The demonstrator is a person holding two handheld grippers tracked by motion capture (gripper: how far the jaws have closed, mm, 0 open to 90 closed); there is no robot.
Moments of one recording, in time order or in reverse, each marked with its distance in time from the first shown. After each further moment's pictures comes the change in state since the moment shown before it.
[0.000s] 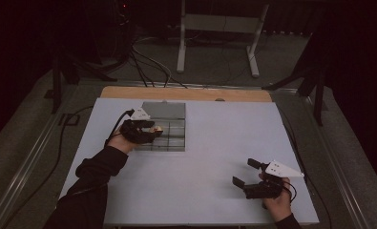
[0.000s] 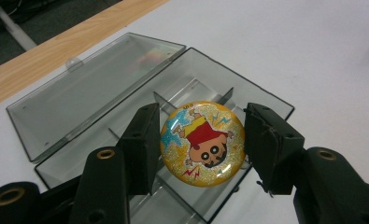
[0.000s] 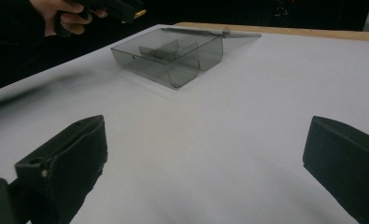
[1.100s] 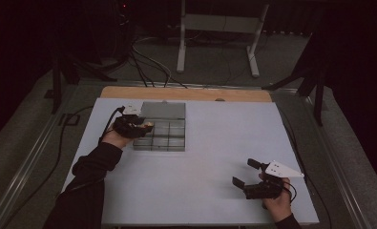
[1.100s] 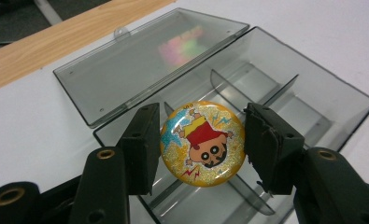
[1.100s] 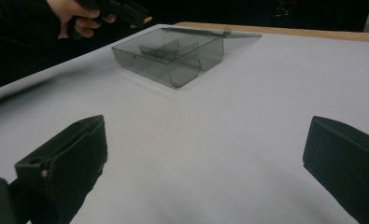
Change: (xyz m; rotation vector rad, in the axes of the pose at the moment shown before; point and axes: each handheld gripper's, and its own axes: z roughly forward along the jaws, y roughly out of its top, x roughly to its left) left arm 0.037 -0.017 0.009 0.038 0.076 -0.092; right arm 0.001 0.000 0.000 0.000 0.001 -0.006
